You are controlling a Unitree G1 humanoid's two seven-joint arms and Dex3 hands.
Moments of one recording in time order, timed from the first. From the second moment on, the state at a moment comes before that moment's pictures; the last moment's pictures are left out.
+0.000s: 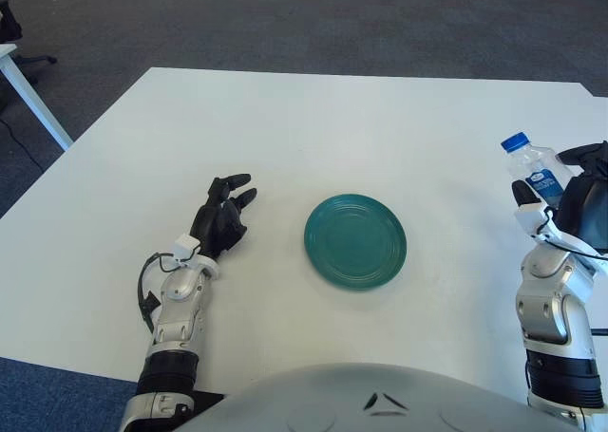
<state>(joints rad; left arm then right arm) 0.11 0.11 0.09 0.20 -0.15 -0.28 -0.24 0.09 -0.28 -0.14 -0.34 -0.84 0.44 -0.45</state>
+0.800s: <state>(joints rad) 0.14 0.10 0.07 0.16 -0.14 -0.27 -0.22 -0.05 -0.16 0.12 -0.24 -0.92 0.46 -0.39</state>
